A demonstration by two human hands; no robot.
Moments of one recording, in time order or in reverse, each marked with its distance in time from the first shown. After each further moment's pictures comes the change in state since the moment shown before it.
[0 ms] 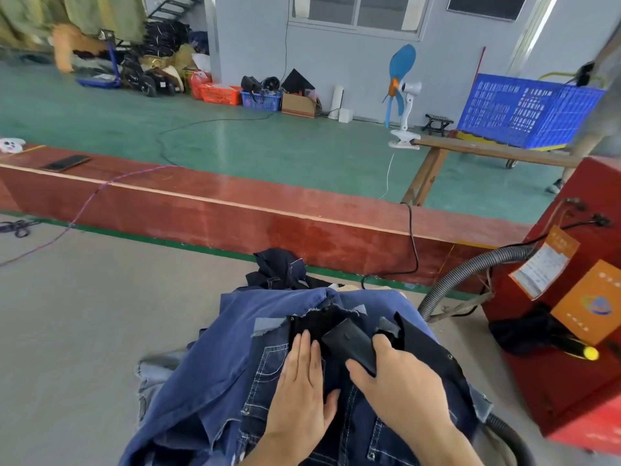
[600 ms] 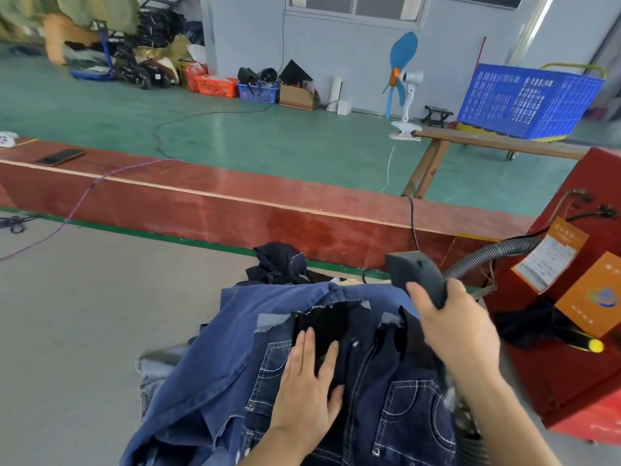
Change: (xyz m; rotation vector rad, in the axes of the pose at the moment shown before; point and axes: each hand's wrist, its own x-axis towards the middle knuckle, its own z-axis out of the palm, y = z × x) left_hand -0.001 -0.006 0.022 -0.060 0.085 0.103; right_hand 0.037 0.034 -0.035 0.355 0.426 0.266
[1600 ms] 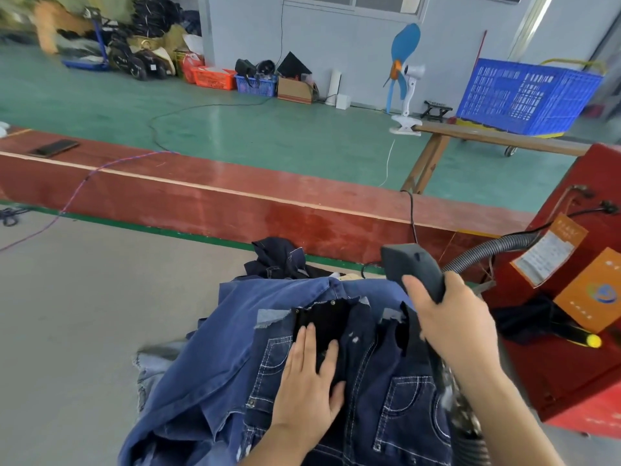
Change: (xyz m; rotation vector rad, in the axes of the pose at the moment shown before) left_hand 0.001 0.002 -0.002 0.016 -0.024 -0.019; right_hand -0.004 -0.008 -0.001 0.014 0.004 -0.047
